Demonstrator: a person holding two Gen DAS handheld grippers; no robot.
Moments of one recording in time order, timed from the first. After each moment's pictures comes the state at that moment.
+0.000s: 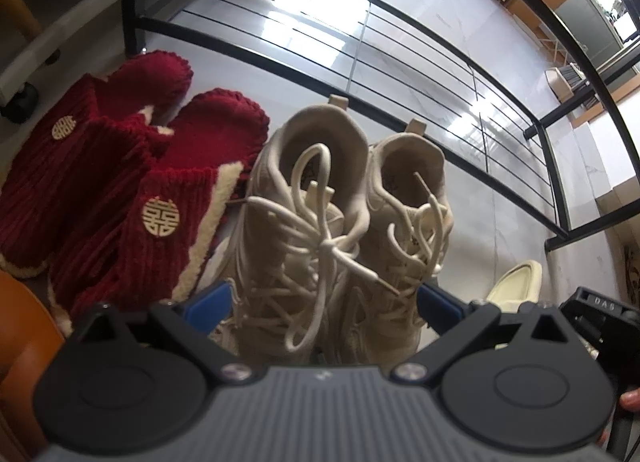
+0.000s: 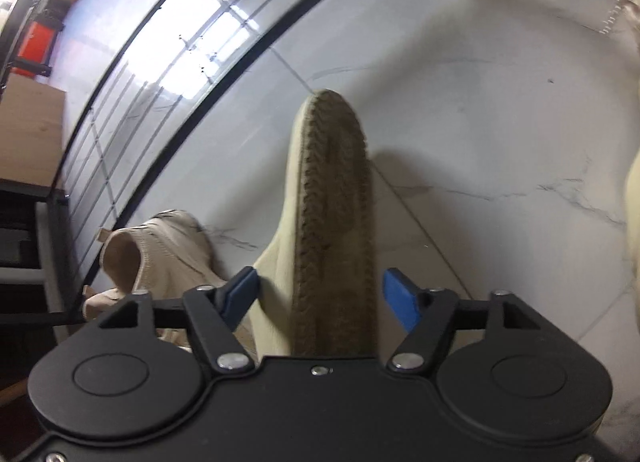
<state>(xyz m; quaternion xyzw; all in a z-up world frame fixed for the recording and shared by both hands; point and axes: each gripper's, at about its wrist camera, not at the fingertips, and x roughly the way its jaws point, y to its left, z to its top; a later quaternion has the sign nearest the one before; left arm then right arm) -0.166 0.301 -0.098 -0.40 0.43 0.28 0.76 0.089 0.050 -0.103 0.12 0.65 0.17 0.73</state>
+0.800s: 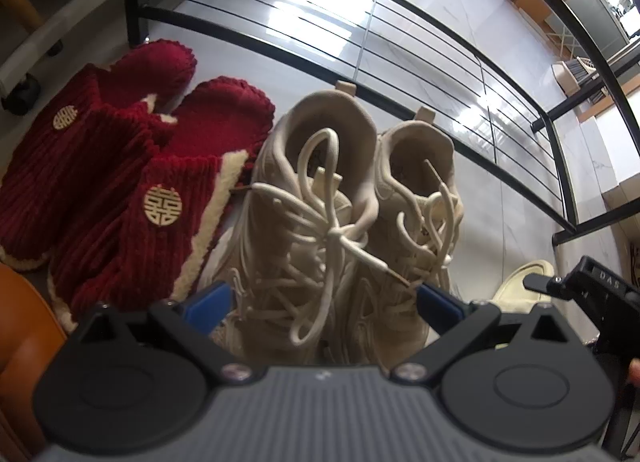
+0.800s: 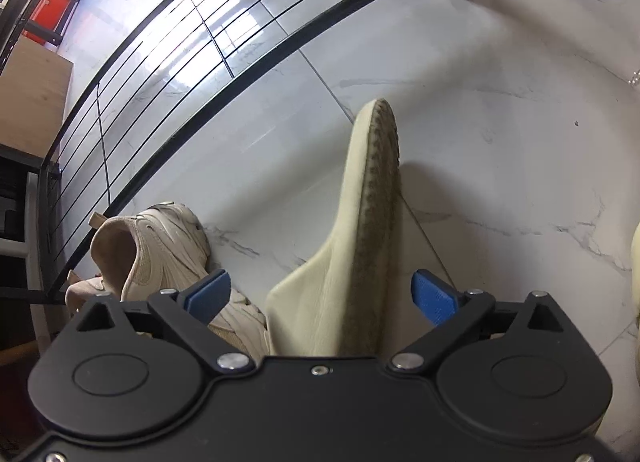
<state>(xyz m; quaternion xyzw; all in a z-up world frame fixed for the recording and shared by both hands) -0.165 0.300 -0.102 -0.40 0.44 0.28 0.76 0.091 0.078 -0.108 0.06 0.64 0.19 0.74</state>
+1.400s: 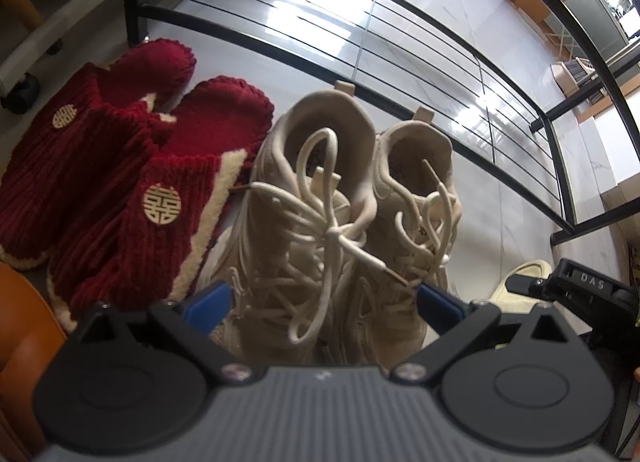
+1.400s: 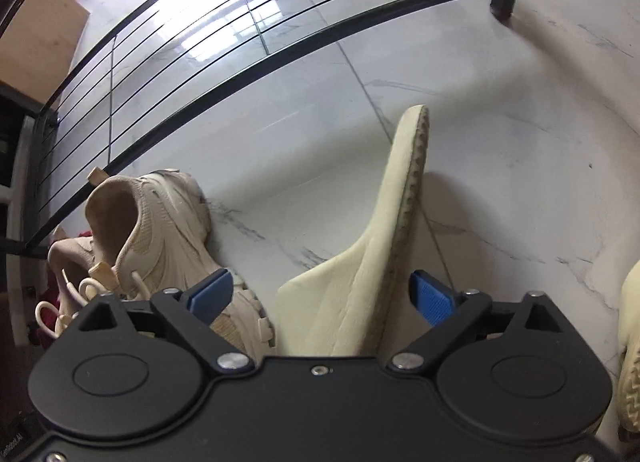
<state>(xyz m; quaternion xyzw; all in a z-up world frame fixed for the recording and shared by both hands) -0.165 0.299 -0.103 -0.40 0.44 0.28 0.76 0.078 0.102 -0.101 -0.02 0.63 0.21 0.75</state>
